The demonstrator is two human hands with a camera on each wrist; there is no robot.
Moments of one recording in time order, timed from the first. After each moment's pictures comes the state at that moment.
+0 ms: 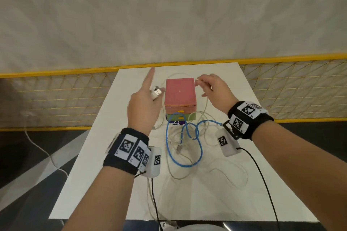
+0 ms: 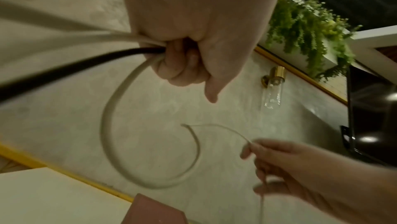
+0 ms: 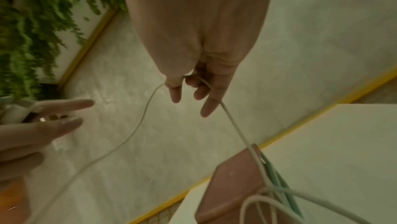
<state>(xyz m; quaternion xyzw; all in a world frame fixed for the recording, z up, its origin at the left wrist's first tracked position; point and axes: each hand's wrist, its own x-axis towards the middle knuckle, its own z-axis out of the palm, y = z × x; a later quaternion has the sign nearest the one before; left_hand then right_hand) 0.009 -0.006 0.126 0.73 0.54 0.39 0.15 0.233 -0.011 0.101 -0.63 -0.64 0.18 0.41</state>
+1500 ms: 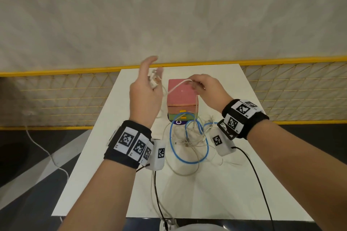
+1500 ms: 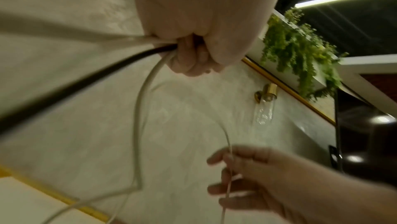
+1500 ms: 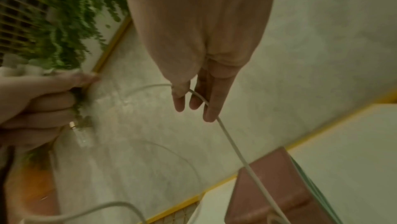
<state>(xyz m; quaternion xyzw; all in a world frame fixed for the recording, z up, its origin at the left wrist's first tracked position) 0.013 -0.012 0.152 0.69 0.44 0.54 0.18 0.205 -0.009 0.113 -0.60 -0.68 0.18 0.39</state>
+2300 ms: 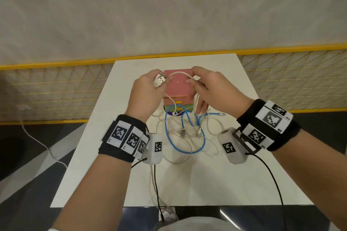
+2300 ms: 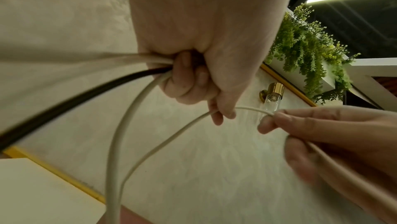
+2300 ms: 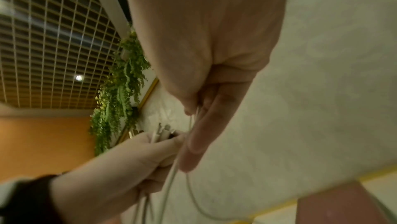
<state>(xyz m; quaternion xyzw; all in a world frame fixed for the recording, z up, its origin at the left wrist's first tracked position) 0.017 -0.007 0.139 0.76 0.48 0.38 0.23 0.189 -0.079 0.162 -0.58 -0.67 0.29 0.35</state>
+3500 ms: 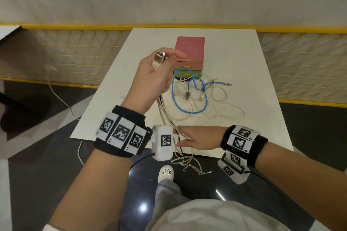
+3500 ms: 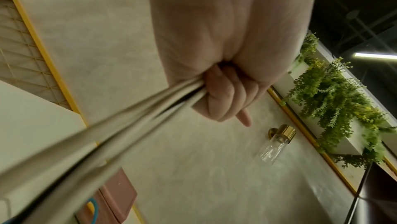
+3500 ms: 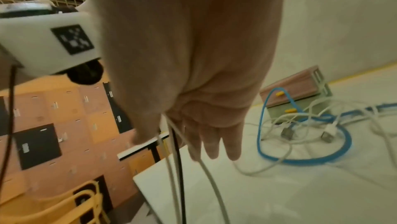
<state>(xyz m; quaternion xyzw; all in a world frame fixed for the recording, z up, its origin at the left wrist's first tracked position) -0.005 -0.151 0.141 0.61 0.37 0.46 0.53 0.144 -0.200 0.012 -0.42 -0.81 0.41 0.00</state>
